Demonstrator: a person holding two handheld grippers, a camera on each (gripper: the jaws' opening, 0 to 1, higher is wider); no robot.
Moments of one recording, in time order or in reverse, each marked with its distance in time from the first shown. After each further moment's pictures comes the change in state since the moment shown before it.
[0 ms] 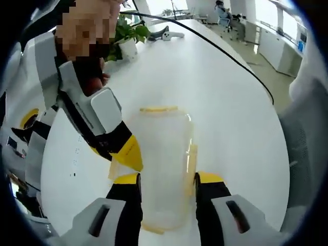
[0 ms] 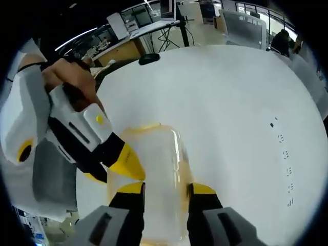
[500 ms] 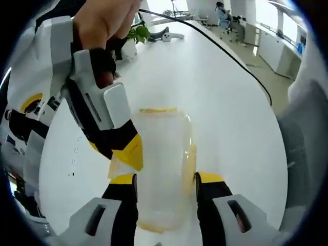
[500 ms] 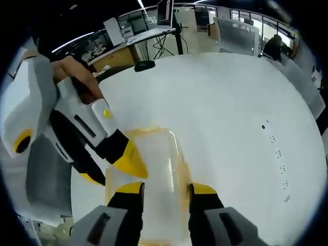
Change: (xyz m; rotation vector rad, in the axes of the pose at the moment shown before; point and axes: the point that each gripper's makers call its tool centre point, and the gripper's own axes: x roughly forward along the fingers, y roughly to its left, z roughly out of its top) left arm -0.002 0.000 0.001 -0.010 -0.009 -0.024; right arm -0.004 0.000 0.001 -0.004 -0.067 -0.071
